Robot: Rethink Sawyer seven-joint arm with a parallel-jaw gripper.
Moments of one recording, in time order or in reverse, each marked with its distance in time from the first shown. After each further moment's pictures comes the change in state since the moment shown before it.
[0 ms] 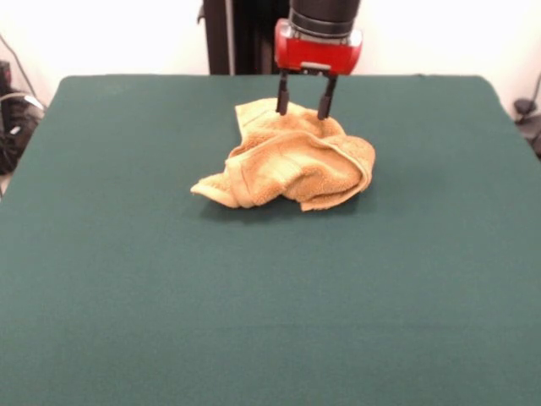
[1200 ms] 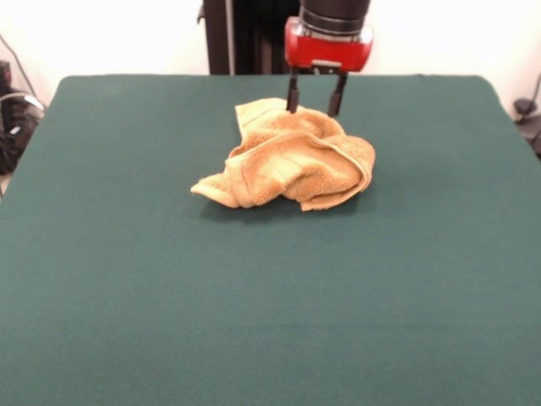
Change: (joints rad) arm 0.023 -0.015 0.008 0.002 0.001 0.020 0.000
